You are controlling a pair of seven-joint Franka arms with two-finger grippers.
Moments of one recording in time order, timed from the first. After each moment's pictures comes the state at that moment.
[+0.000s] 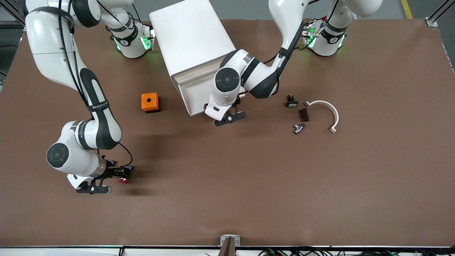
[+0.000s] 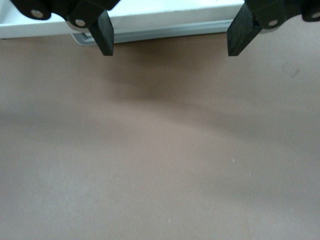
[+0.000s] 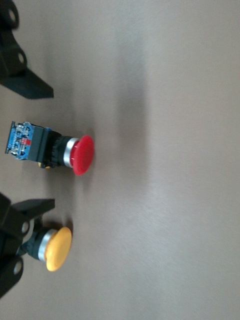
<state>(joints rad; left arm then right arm) -1.05 0.69 0.26 -1.40 -0.43 1.99 -0.96 0.07 0.74 -0.03 -1.50 0.10 2.29 0.01</state>
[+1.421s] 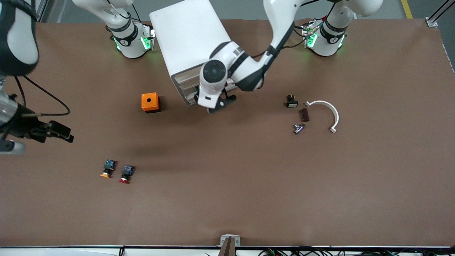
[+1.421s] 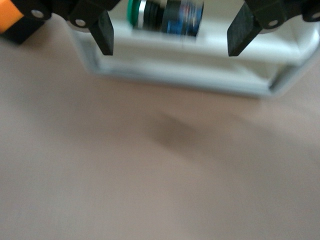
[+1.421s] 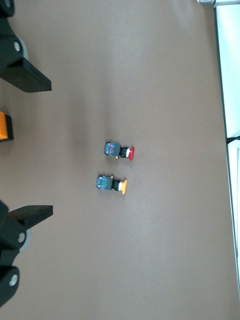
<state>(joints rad) -0.95 0.69 0.09 -1.40 -0.40 2.00 -1.27 0.03 0.19 -0.05 -1.48 0.09 1.76 0.03</state>
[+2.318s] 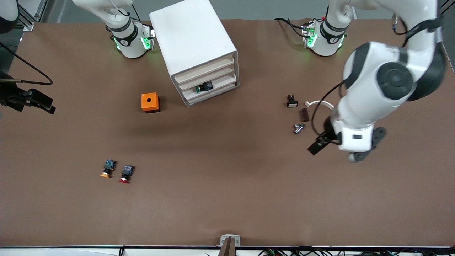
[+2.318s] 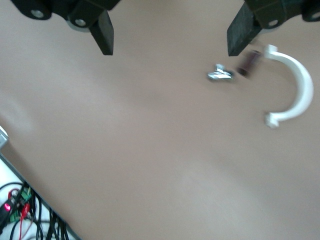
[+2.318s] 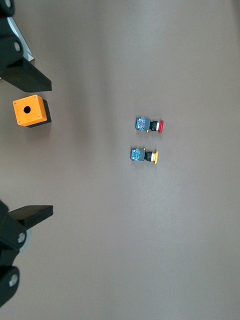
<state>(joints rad) -0.38 0.34 0.09 -1.38 -0.05 1.77 -0.97 0.02 0.07 -0.04 -1.50 -0.02 1.61 0.07</state>
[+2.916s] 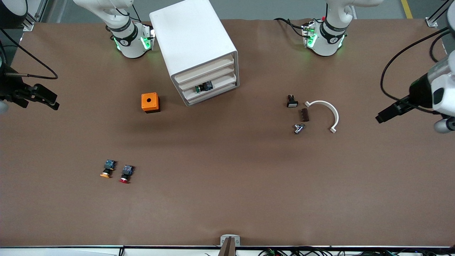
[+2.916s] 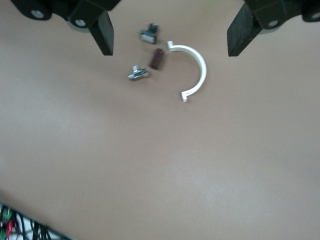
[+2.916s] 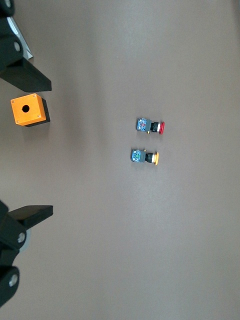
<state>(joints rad) -0.14 0.14 0.07 -1.41 -0.04 1.54 -0.44 -0.05 -0.03 0.03 -1.65 -0.02 1.69 0.07</state>
